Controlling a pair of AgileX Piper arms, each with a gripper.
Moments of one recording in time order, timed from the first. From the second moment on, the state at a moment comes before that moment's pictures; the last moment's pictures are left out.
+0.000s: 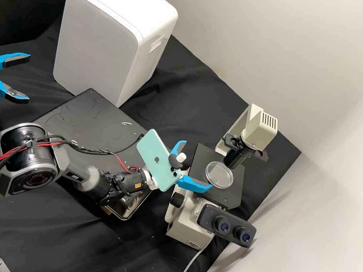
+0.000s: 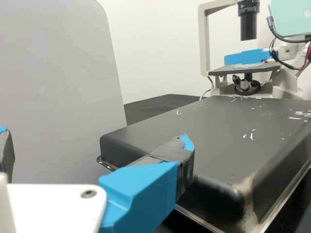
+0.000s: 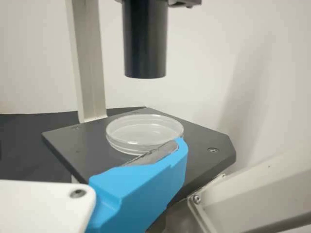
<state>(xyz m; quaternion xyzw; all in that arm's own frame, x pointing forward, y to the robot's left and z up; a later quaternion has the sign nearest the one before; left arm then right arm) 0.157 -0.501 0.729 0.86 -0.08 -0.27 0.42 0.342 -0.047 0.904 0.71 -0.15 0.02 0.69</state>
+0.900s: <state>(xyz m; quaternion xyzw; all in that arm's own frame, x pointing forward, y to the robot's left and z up) 0.157 -0.500 0.726 0.86 -0.08 -0.27 0.42 0.375 -0.083 0.918 0.71 -0.18 0.00 0.68</state>
